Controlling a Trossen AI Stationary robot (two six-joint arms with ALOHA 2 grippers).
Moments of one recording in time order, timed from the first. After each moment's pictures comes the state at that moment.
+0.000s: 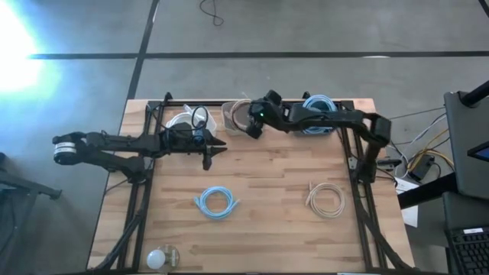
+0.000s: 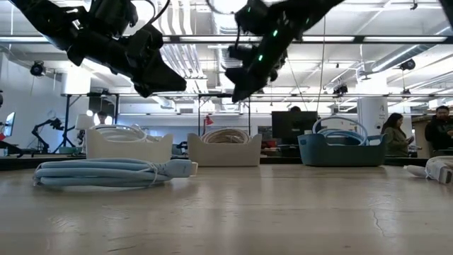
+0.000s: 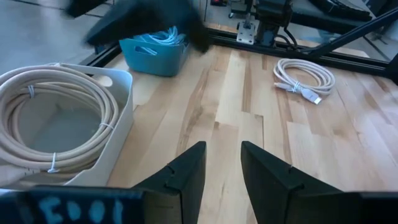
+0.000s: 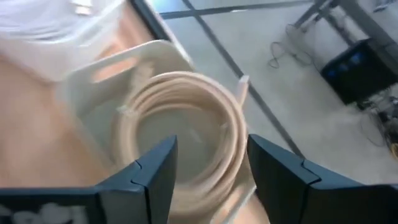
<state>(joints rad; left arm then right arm) 0.26 1.10 0.49 0.31 0.08 -0.08 -0.31 1.82 1.38 -0.29 0.47 -0.06</state>
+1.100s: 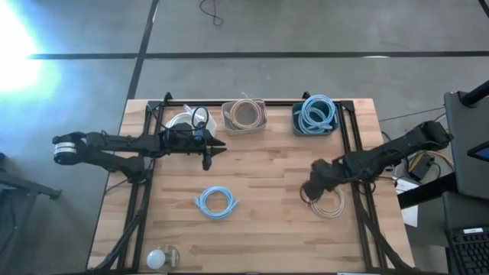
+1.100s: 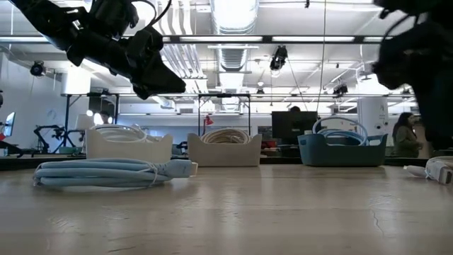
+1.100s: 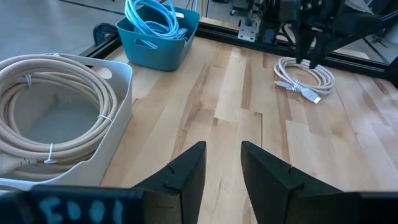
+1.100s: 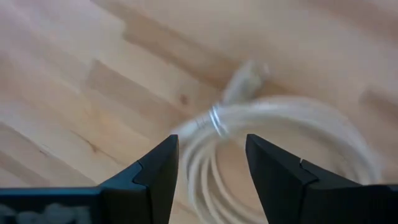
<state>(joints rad) 0.26 1.10 0.49 0.30 0.08 -0.11 0.30 1.12 0.66 -0.83 -0.02 1.45</state>
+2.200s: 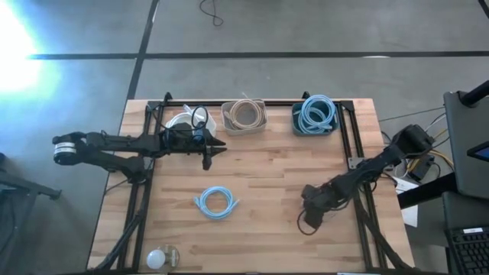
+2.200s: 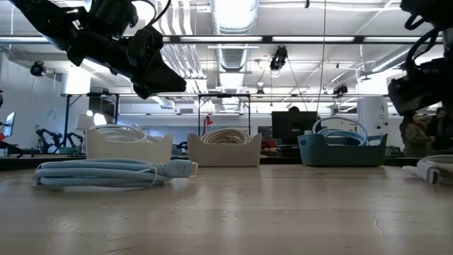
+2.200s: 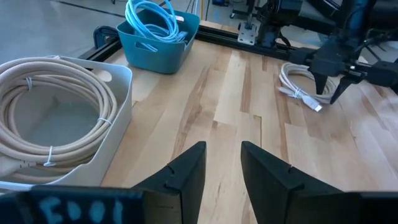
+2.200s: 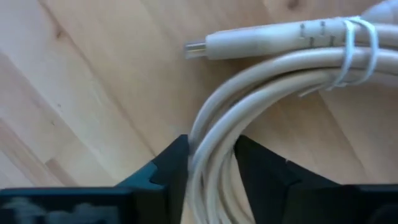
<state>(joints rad) 0.26 1.10 0.49 0.31 0.08 -0.11 0.52 1.49 0.64 -0.50 -0.10 1.21</state>
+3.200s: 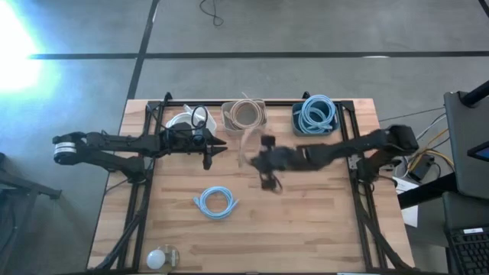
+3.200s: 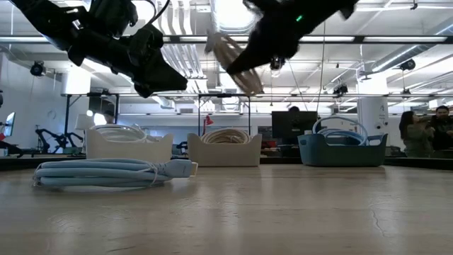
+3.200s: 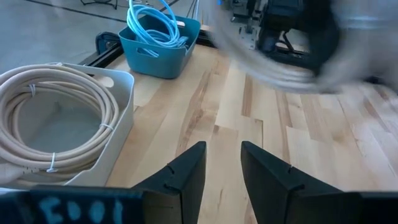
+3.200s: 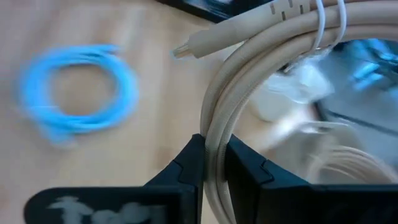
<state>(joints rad) 0.26 1.10 0.49 0.32 0.08 -0.10 0.10 1.58 1.05 -0.05 0.29 -0.23</state>
